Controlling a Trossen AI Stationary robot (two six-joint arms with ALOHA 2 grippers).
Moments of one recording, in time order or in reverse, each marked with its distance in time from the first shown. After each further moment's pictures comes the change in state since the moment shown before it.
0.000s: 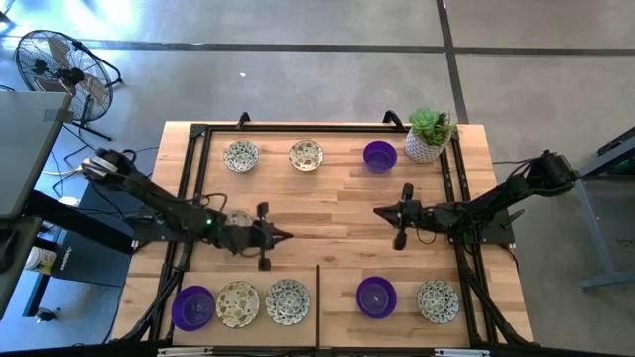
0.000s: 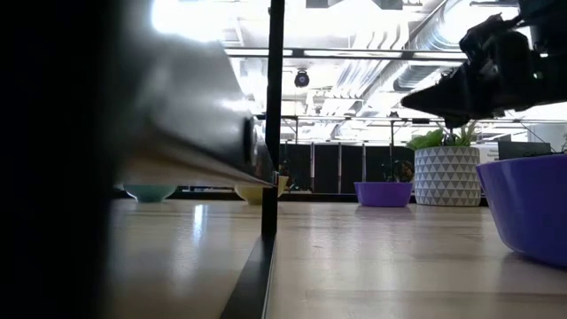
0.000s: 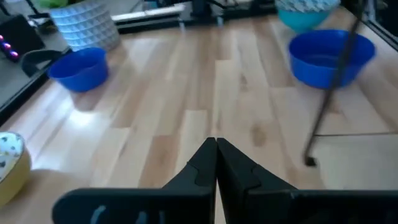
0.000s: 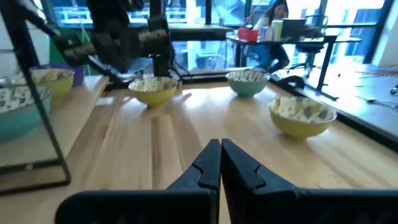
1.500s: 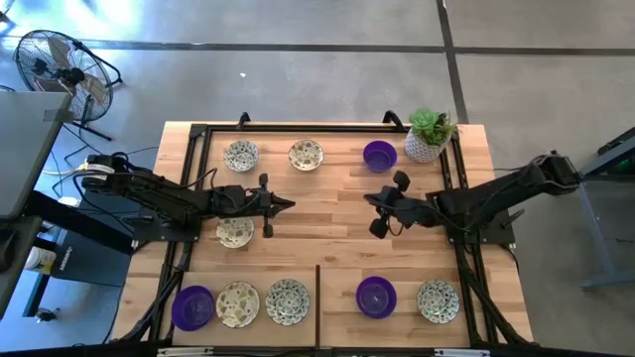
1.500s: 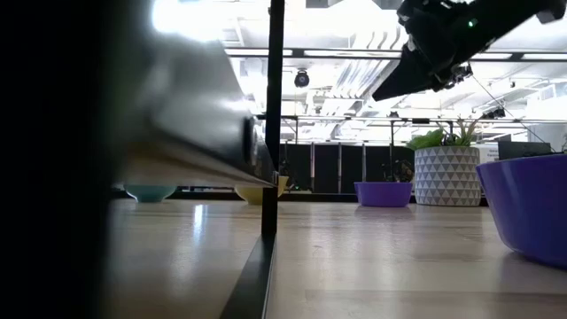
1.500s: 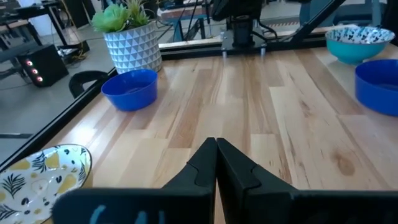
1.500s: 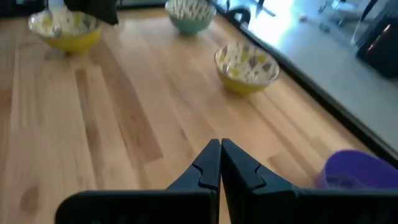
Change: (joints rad) left arm 0.390 0.002 -0.206 0.435 0.330 0.184; right arm -0.059 -0.045 0.587 -1.192 0.146 0.243
